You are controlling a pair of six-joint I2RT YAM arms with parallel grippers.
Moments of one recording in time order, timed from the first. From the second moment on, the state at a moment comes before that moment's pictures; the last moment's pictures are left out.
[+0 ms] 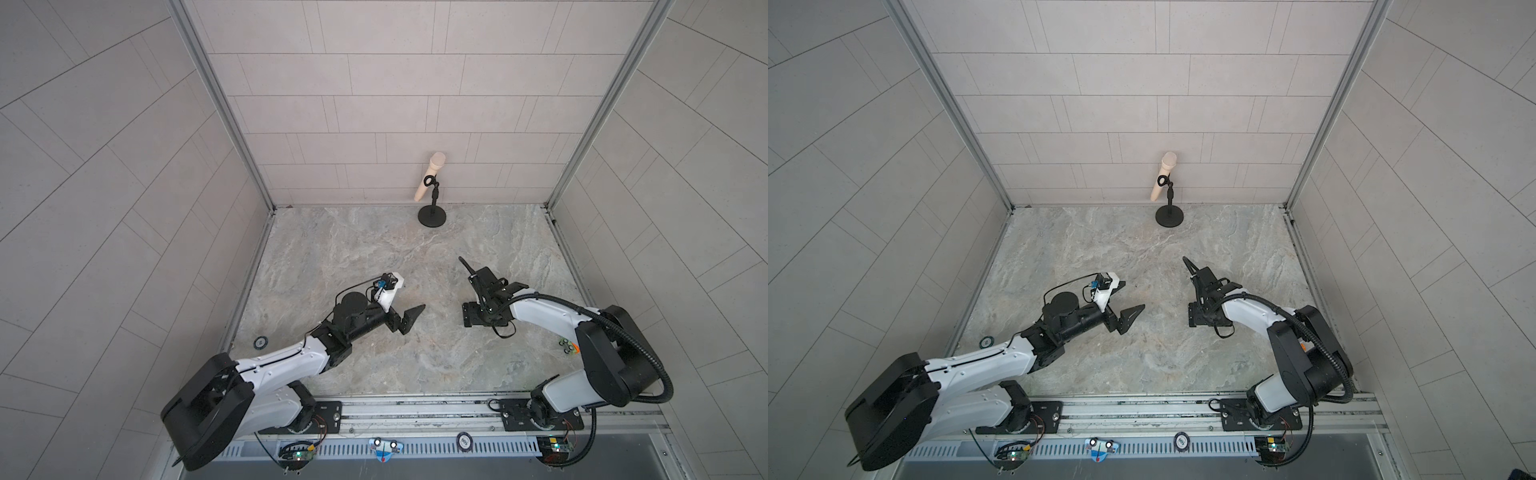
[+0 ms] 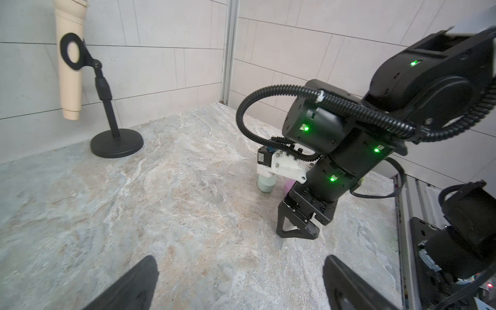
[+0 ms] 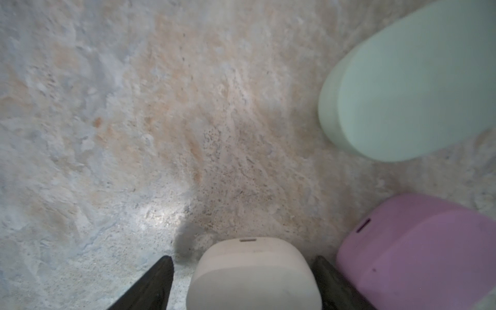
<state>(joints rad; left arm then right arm) -0.75 1.15 0.39 0.59 0.18 -0.09 0.41 1.47 0.75 -0.58 0.06 0.44</state>
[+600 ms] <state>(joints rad) -0.39 0.89 0.37 0.36 -0.27 0.08 0.28 1.26 0.86 -0.52 0.31 0.27</state>
